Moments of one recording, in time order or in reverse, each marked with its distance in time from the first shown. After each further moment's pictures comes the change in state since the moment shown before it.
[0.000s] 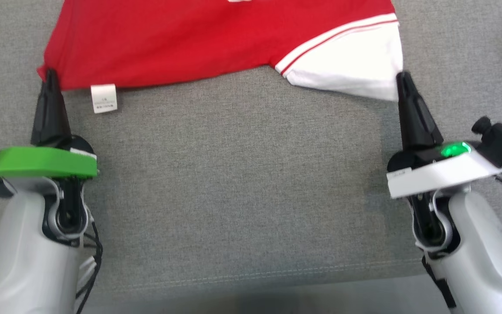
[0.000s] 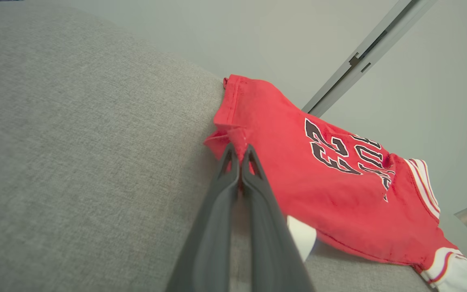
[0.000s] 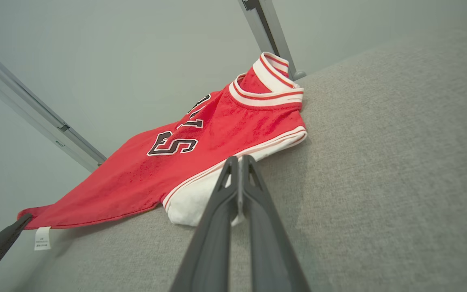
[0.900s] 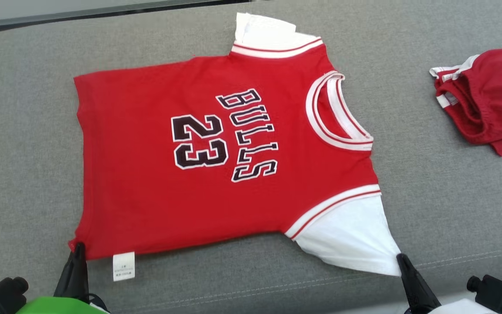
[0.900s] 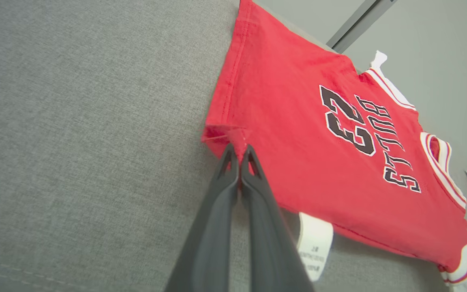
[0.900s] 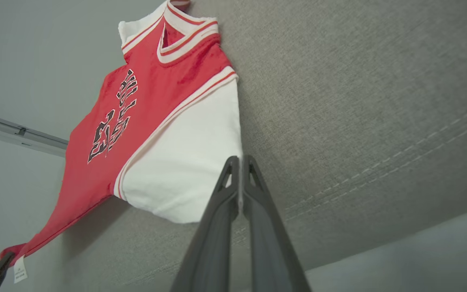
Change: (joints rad) left arm 0.704 0.079 -0.001 -0.459 -0.023 0.264 0.185; right arm 0.657 0.137 -0.154 -0.134 0.101 0.000 0.235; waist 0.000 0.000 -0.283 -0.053
